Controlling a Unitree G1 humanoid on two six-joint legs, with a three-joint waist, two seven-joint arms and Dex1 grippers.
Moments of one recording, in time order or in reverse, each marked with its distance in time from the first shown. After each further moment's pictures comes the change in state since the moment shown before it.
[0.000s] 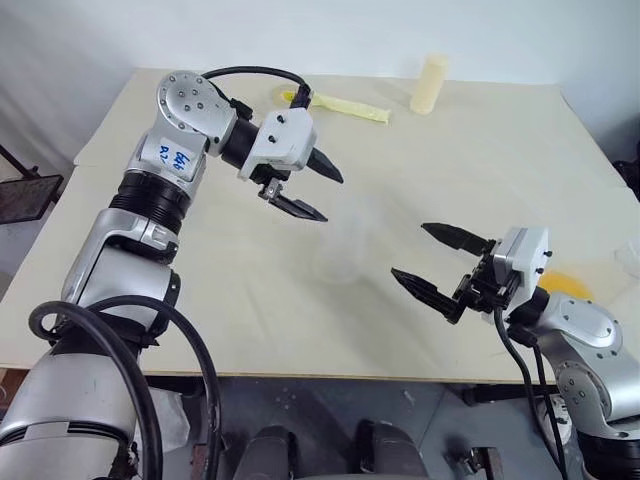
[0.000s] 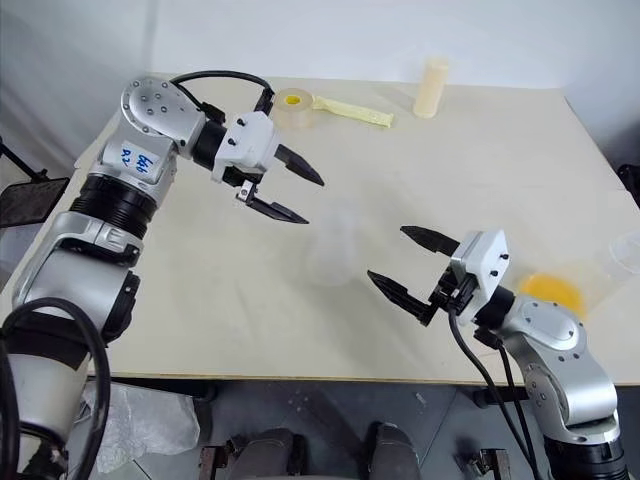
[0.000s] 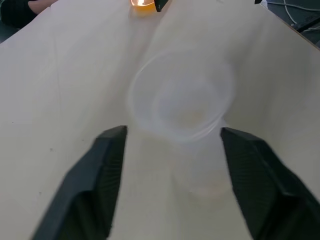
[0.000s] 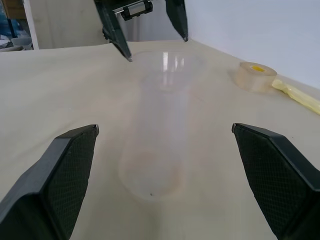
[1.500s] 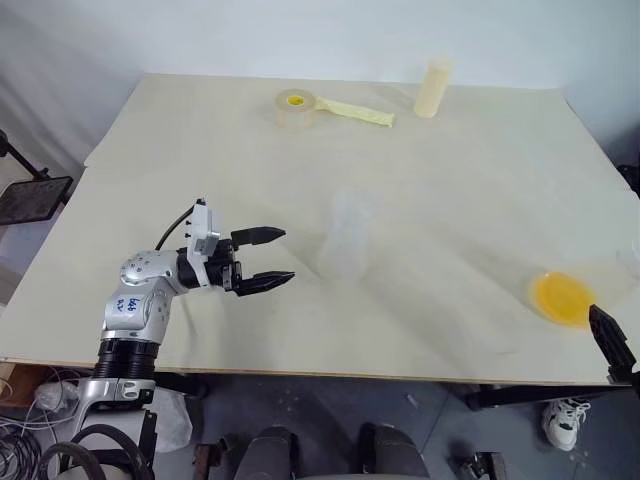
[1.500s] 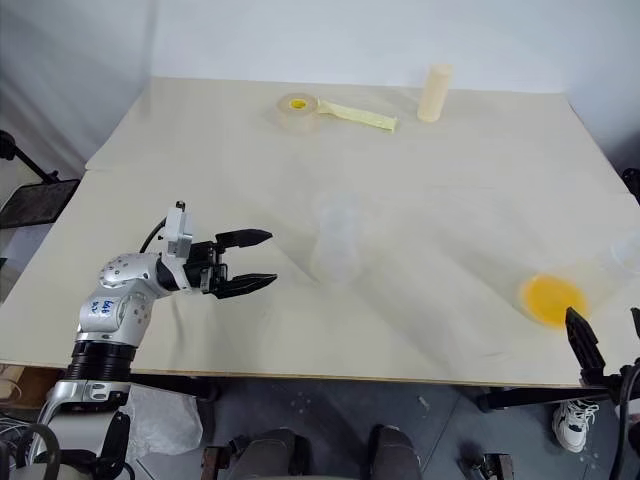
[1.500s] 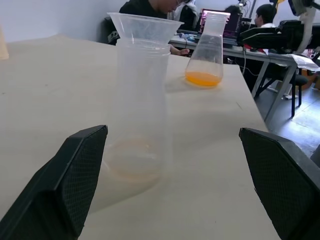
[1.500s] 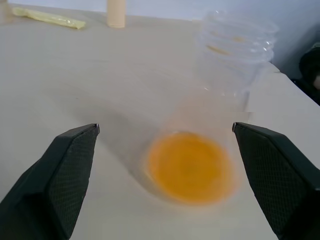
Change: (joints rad) left arm 0.875 -0.031 0.494 -0.623 -0.276 0.450 0.245; right arm 0.561 0.168 -0.661 0.021 0.114 -0.003 -0.298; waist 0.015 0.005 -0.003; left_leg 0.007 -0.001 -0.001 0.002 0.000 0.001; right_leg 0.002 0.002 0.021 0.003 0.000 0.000
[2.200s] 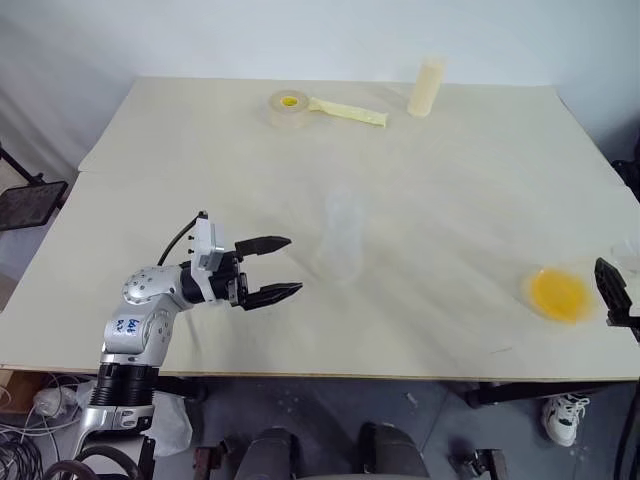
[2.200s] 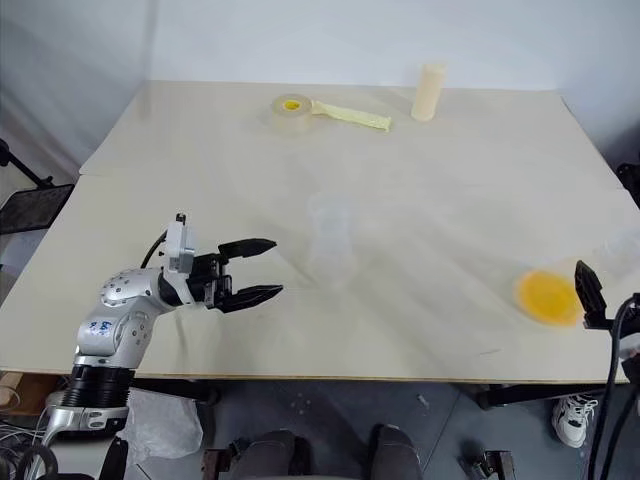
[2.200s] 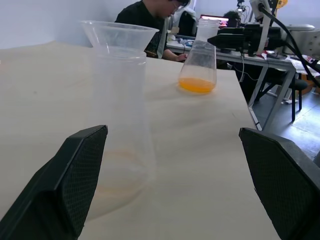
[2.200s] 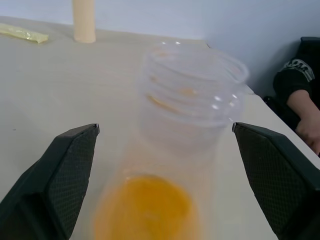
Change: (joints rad) left arm 0.122 -0.020 0.000 -0.192 -0.037 0.046 0.102; right arm -0.322 -0.128 0.085 0.235 -0.137 0.001 -0.067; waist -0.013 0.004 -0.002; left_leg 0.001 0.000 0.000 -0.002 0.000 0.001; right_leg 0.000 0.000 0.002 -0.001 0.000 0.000
